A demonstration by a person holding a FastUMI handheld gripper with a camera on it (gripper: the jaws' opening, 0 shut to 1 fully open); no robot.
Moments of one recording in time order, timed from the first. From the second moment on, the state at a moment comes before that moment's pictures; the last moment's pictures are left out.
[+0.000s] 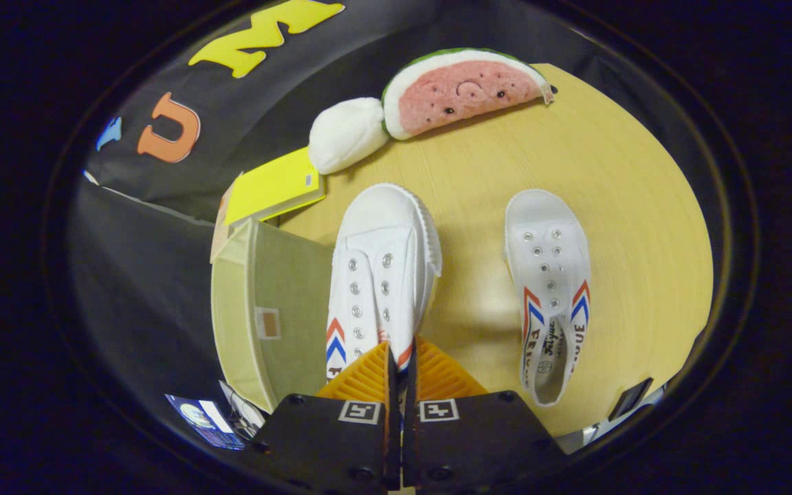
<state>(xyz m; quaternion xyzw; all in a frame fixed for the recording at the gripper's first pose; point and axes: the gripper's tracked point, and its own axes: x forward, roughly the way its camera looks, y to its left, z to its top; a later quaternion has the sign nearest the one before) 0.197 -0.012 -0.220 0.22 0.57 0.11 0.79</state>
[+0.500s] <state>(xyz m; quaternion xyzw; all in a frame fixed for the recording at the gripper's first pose) 0.170 0.065 -0.122 0.11 0.50 0.16 0.85</state>
